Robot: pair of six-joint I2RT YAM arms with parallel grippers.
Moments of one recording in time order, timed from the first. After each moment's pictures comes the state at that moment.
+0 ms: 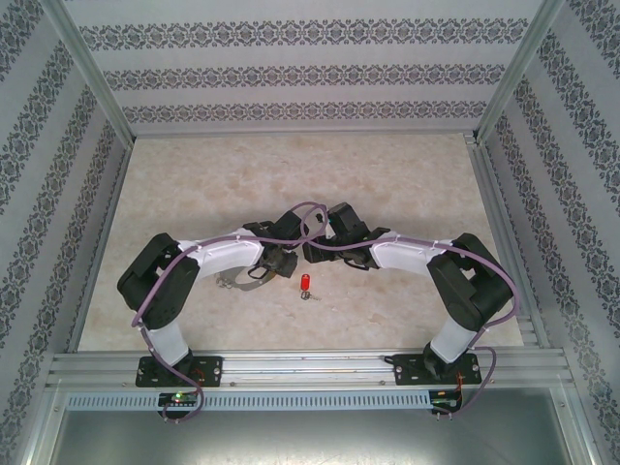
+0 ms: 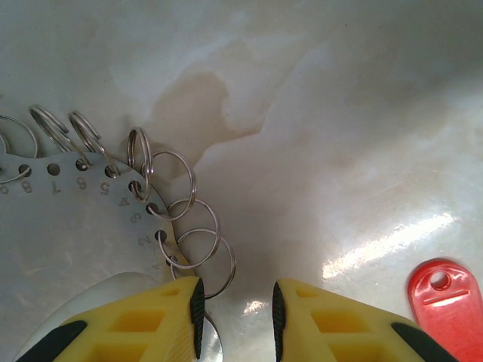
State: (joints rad) left arm -0.71 1.76 1.06 -0.57 -0.11 -0.29; right arm 0.65 1.68 0.88 -0.10 -0.15 0.40
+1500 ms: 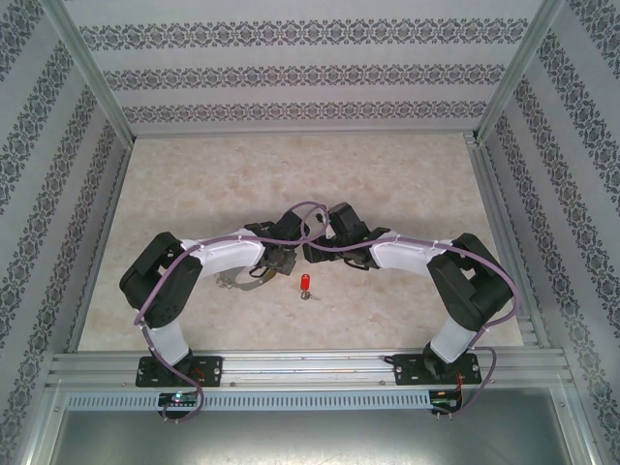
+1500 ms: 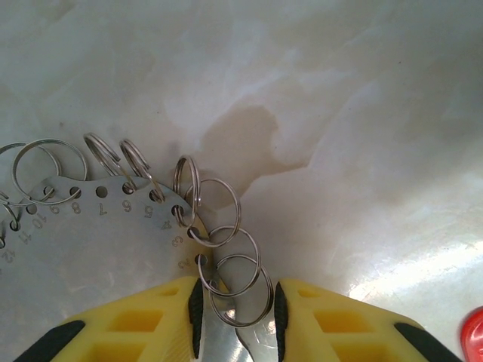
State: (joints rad) left arm -0.71 1.77 1.06 -0.53 -0.20 -0.29; right arm 0.65 1.68 0.88 -0.10 -0.15 0.40
